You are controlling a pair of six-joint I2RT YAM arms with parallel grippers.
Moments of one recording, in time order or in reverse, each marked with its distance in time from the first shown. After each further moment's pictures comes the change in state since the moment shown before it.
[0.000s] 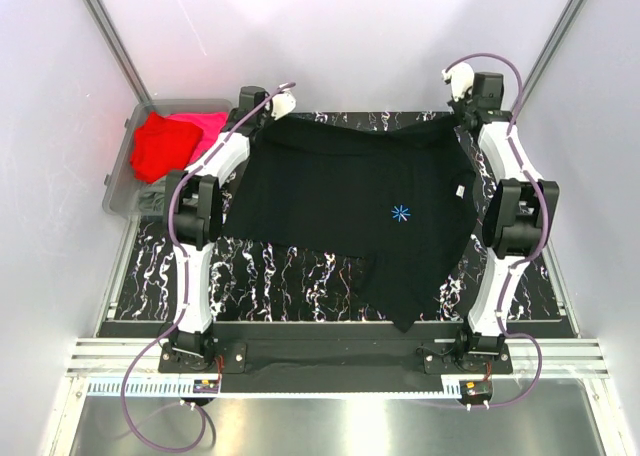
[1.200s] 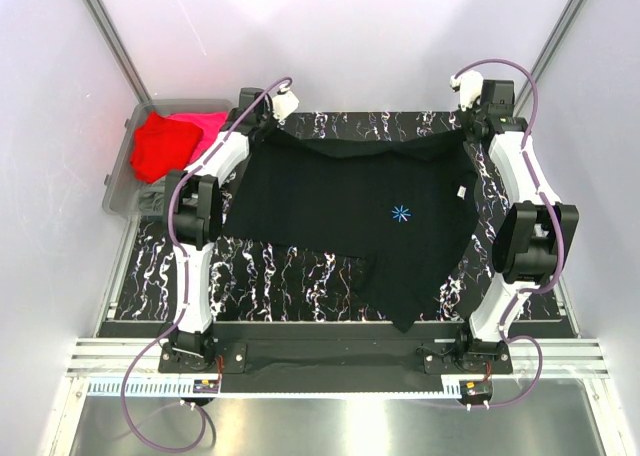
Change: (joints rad) left arm 0.003 0.006 0.010 -0.068 0.171 -0.126; right arm -0.001 -0.253 -0.185 -0.146 -0.014 0.089
